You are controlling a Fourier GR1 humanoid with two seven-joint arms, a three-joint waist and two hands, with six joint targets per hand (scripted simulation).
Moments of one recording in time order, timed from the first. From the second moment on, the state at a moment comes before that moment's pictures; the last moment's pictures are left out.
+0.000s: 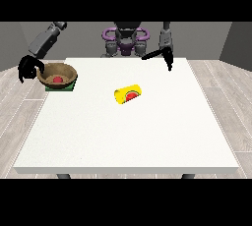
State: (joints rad) left arm -0.49 0.08 0.01 -1.54 -0.31 0.20 -0.18; right arm -0.70 -0.80 -0.50 -0.33 -0.31 0.38 -0.17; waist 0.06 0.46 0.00
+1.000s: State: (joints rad) left arm -0.43 0.10 0.00 -1.72 -0.30 0.17 -0.12; right arm -0.69 -0.91 -0.44 -0.30 -0.20 0.29 -0.19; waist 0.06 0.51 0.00
